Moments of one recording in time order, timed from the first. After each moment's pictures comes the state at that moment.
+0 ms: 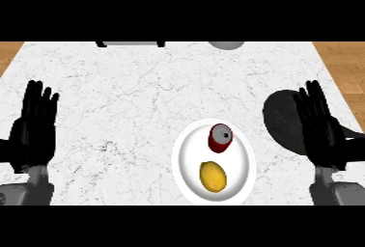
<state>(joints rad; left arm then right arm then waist) -0.10 0.30 0.01 -1.57 0.37 0.37 -0.04 -0.11 -0.25 0.04 -1.57 -0.35 -0.23 -0.03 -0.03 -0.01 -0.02</state>
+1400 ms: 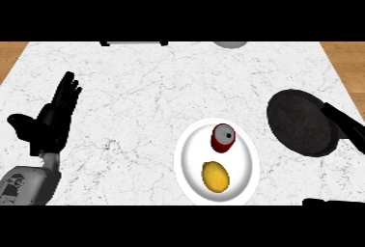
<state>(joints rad) -0.21 0.38 -0.10 -1.45 0.22 0.25 0.02 0.11 -0.78 0.17 -2.20 0.26 -0.10 0.41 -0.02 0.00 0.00</state>
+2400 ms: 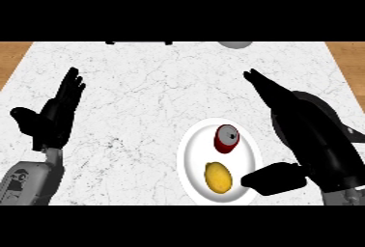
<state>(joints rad) -0.24 0.33 -0.06 -1.45 0.17 0.20 0.06 -0.49 -0.47 0.41 -2.07 0.32 0.19 0.94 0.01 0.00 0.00</state>
